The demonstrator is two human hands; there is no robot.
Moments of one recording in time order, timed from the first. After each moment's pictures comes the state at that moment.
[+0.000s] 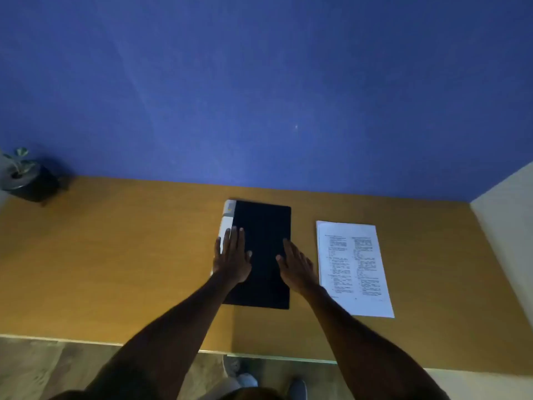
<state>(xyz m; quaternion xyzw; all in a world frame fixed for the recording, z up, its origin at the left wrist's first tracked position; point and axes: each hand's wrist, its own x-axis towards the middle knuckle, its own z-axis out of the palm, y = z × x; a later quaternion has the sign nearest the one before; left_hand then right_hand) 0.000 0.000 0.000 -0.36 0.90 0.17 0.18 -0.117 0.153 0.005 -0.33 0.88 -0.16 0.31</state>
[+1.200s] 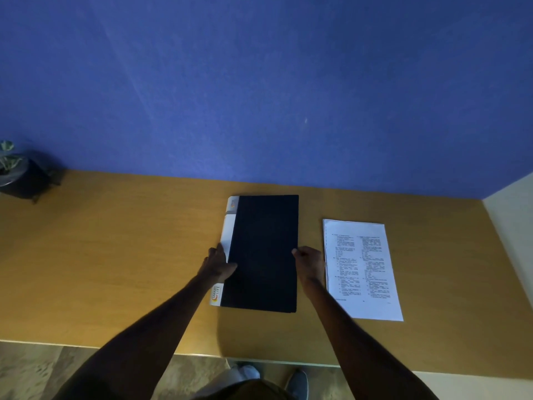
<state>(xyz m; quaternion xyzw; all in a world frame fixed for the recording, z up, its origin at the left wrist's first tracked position) 0.023 -0.058 -0.027 -0.48 0.76 0.38 0.21 -0.134 0.126 -0.022 -0.02 0.87 -0.42 0.28</state>
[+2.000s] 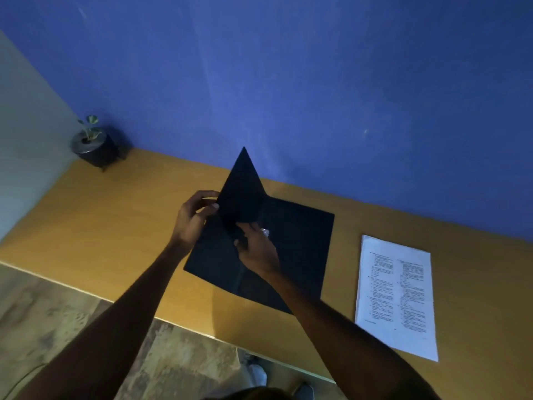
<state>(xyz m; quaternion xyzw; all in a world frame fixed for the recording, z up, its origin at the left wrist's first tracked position) 0.113 -0.148 0.065 -0.43 0.67 0.55 -0.26 -0.027 -0.011 0.023 -0.49 0.77 -0.28 0.30</state>
